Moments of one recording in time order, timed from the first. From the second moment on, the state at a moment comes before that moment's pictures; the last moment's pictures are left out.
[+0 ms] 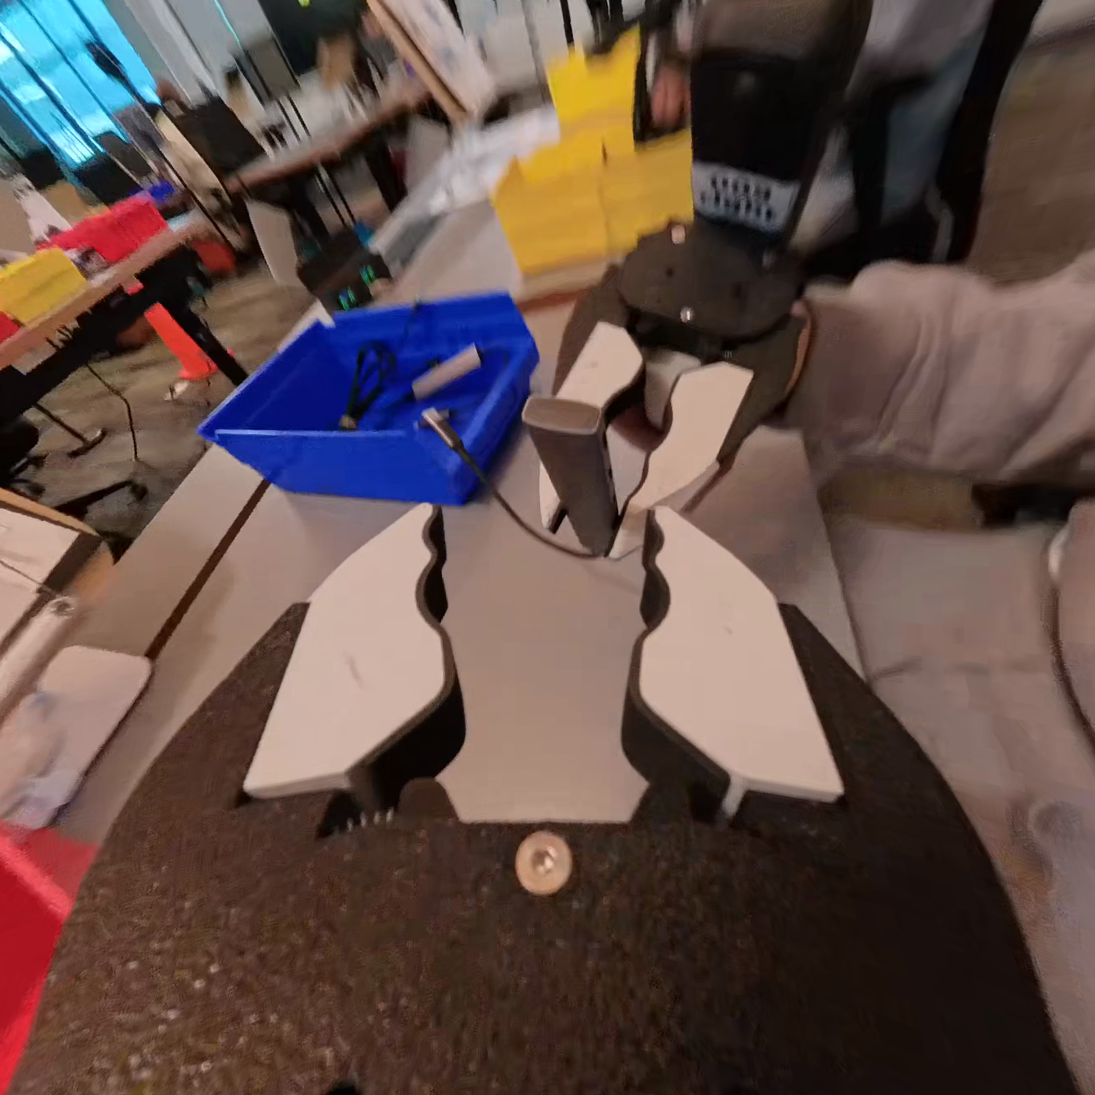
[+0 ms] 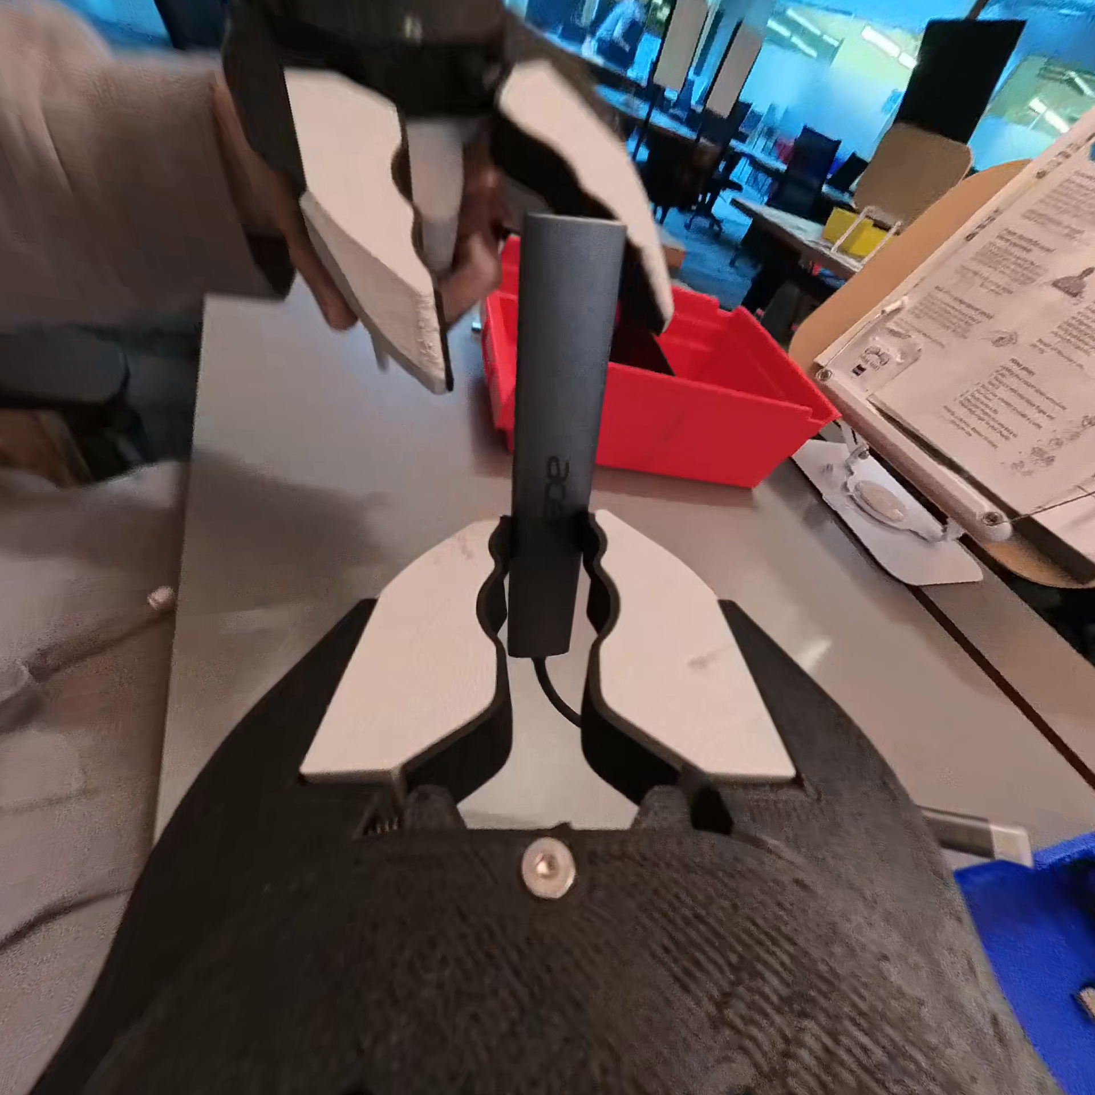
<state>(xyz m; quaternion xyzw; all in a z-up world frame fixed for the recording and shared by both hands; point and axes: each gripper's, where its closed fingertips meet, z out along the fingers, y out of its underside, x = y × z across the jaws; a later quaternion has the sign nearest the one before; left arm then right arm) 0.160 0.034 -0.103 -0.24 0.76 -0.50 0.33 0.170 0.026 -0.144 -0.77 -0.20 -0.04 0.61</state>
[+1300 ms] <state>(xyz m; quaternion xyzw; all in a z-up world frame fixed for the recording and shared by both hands) 0.156 0.053 -0.122 -0.25 0.67 -0.65 0.24 0.193 -0.019 -0.072 -0.60 -0.12 0.07 0.78</state>
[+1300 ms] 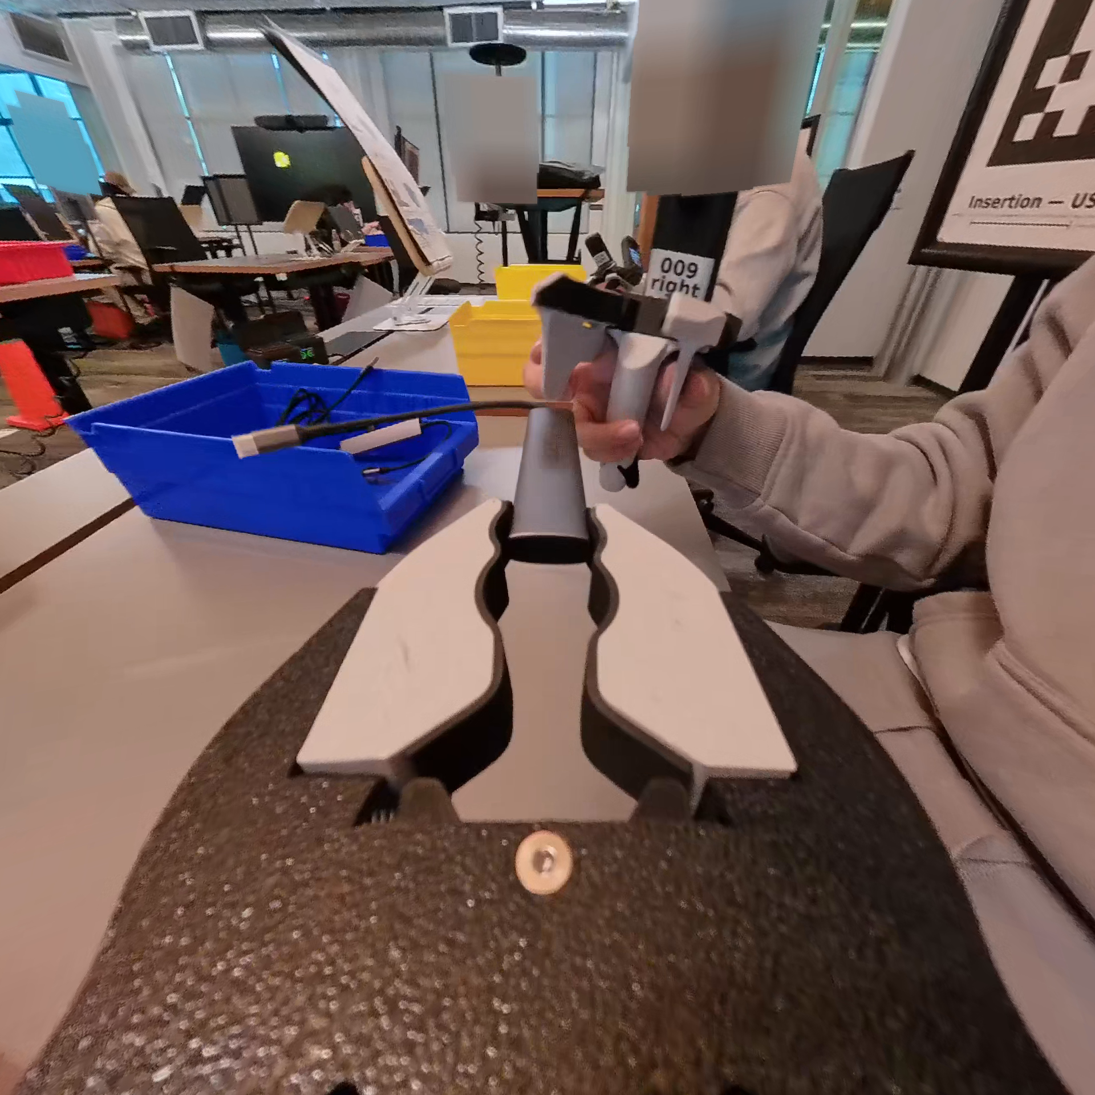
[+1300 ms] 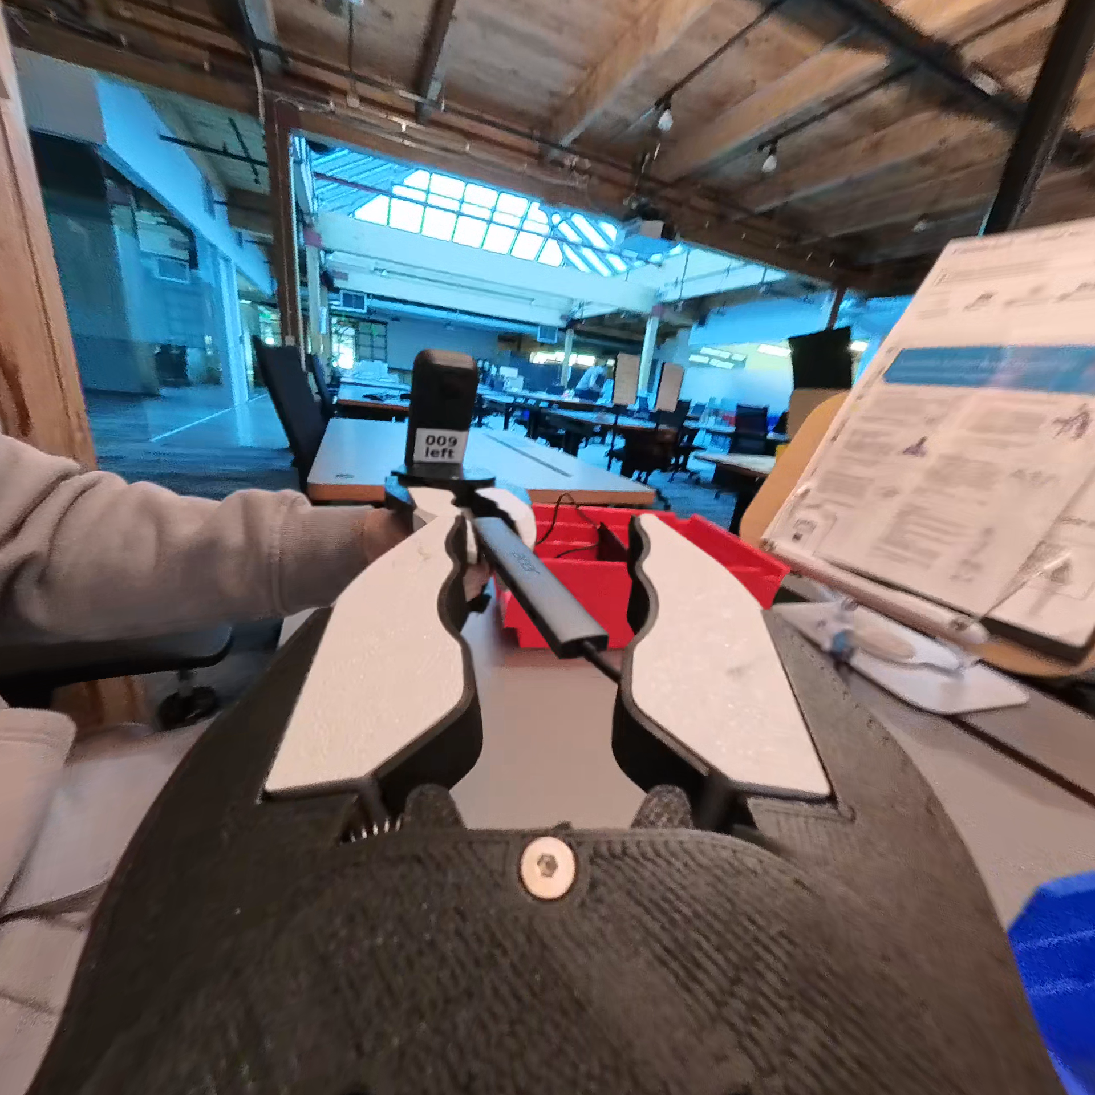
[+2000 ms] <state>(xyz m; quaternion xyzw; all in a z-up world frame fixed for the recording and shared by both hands) 0.154 0.043 -0.117 -0.21 0.67 -0.69 0.18 0.174 0.010 -0.114 -0.61 -0.10 0.24 0.75</state>
